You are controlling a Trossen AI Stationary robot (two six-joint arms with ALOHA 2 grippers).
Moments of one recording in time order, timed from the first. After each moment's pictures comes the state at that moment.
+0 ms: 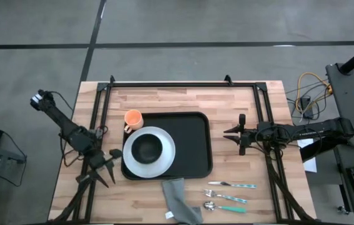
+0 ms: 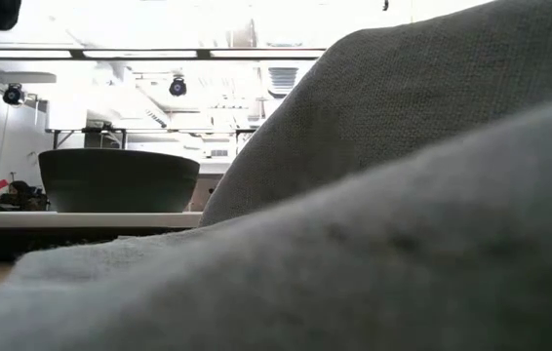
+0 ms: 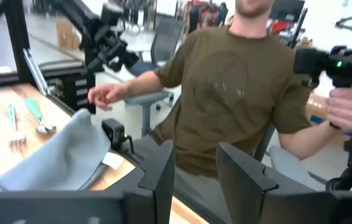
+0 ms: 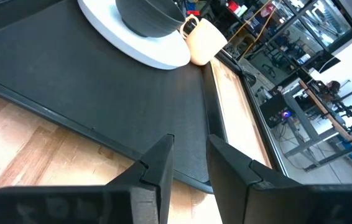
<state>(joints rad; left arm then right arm) -0.71 0.47 0.30 0.12 0.23 -0.15 0.03 0.42 0.01 0.13 0.16 -0.60</state>
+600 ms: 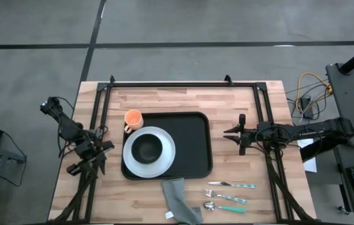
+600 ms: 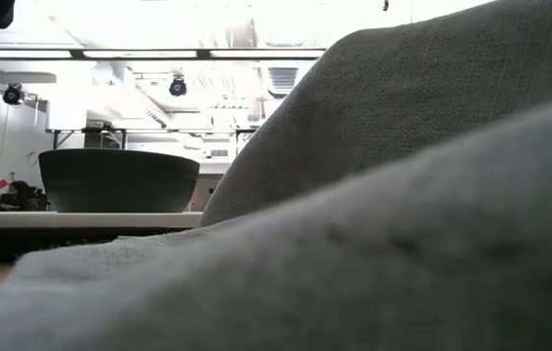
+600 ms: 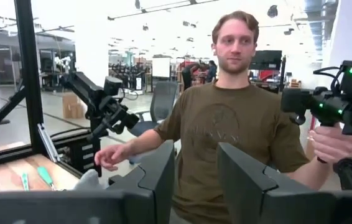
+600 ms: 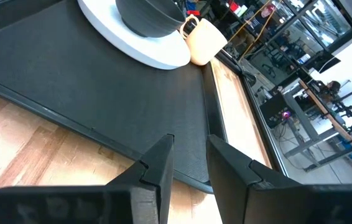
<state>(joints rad) -0.71 0.16 0.17 0.12 0.23 -0.09 0.03 0.42 0.01 0.13 0.16 -0.60</state>
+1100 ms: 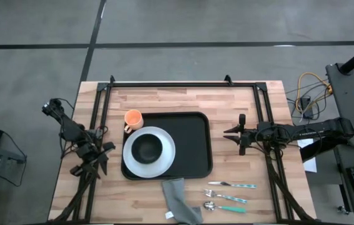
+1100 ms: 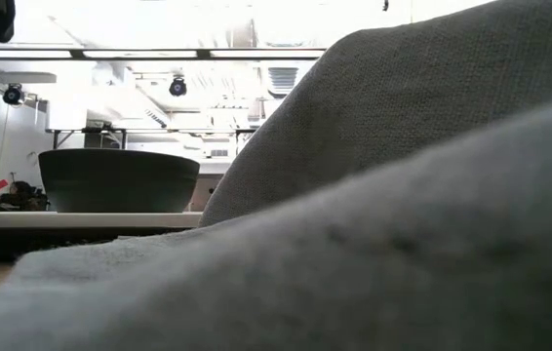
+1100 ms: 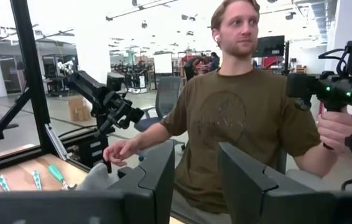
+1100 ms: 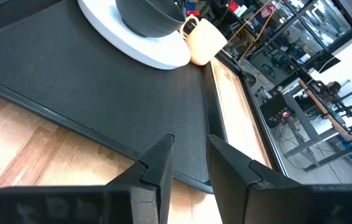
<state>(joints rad) -0.71 0.10 0.10 0.10 0.23 0.00 0.03 0.42 0.01 0.13 0.16 -0.60</state>
